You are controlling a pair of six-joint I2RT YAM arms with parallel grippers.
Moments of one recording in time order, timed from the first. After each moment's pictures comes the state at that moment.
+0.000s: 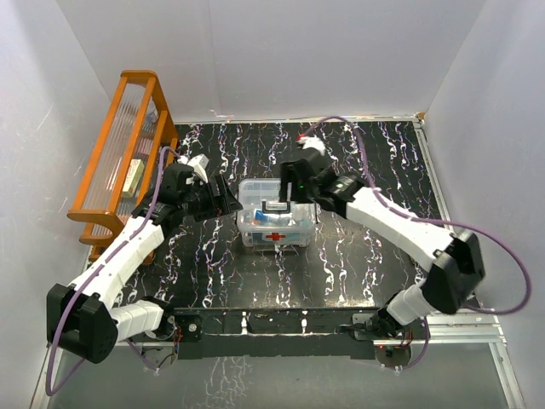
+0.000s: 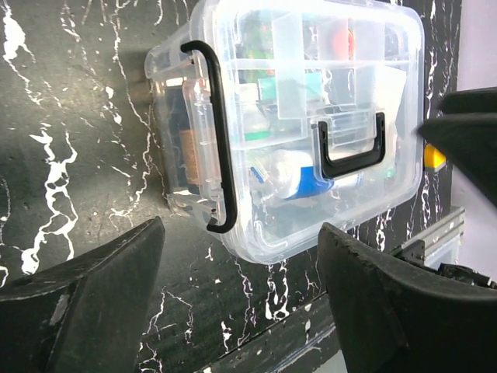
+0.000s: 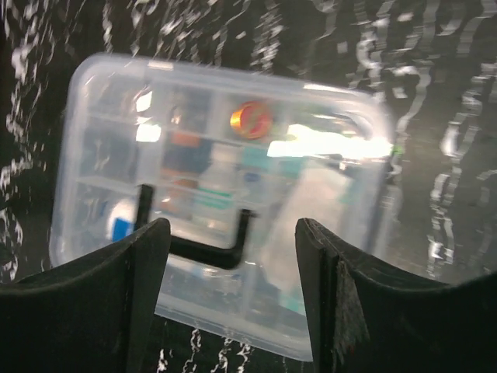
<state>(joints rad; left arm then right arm) -0.36 1.16 0.90 -0.45 0.31 -0.57 0.75 1.53 1.33 -0.56 0.22 0.54</state>
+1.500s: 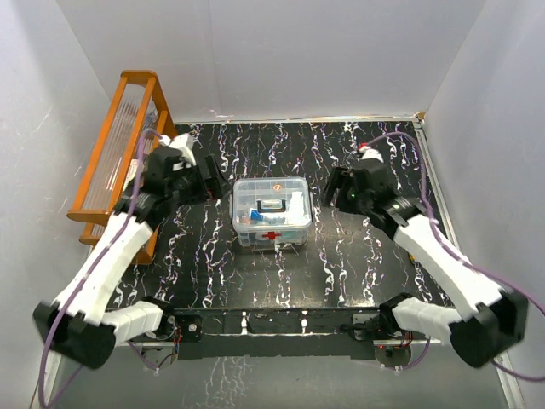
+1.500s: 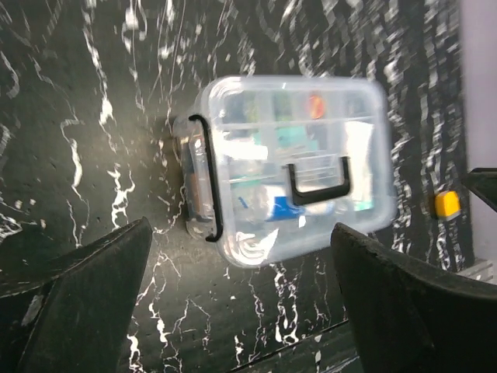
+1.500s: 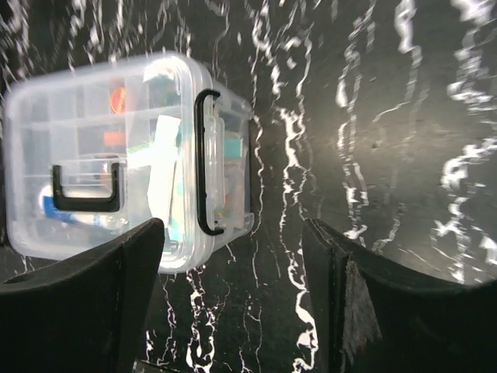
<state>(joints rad) -0.36 1.18 1.13 -0.64 0.13 -0.52 0.45 1.16 1.00 -0.56 0.05 0.57</state>
